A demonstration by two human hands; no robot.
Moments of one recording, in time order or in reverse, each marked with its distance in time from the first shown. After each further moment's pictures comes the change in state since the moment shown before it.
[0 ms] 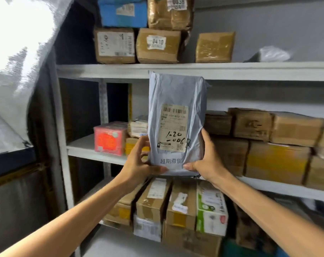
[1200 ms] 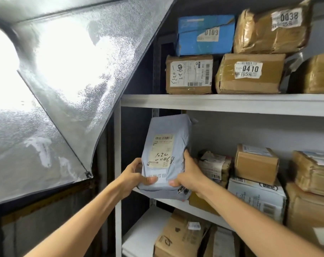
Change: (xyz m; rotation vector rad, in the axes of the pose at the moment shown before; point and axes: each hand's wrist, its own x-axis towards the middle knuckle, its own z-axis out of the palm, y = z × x) left_hand 0.089 -0.039 -0.259 -0.005 0.166 -0.360; right_hand 0.157 -0.072 0.235 -0.132 -0.380 0.139
